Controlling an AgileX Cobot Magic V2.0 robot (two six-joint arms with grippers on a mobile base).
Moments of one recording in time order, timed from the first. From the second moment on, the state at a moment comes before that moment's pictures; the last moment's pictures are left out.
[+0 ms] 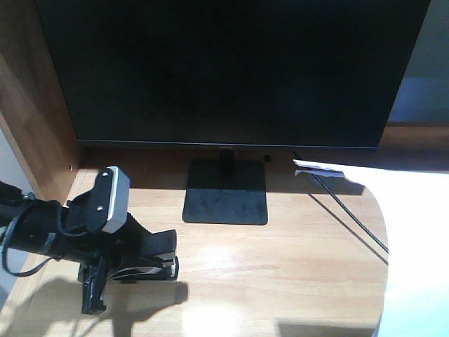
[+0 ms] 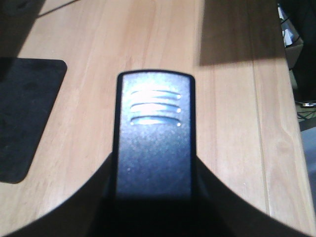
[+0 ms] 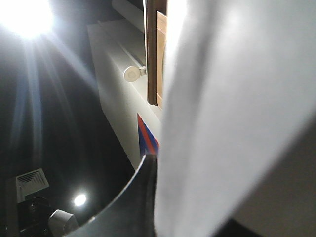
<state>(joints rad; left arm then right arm) -0.17 1.55 -0.77 -1.19 0.91 2.13 0.12 0.09 -0.05 -0.29 -1.00 1.58</state>
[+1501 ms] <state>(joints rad) -0.27 1.90 -0.85 -1.19 0.80 2.13 0.12 0.09 -0.05 -0.29 -1.00 1.58</state>
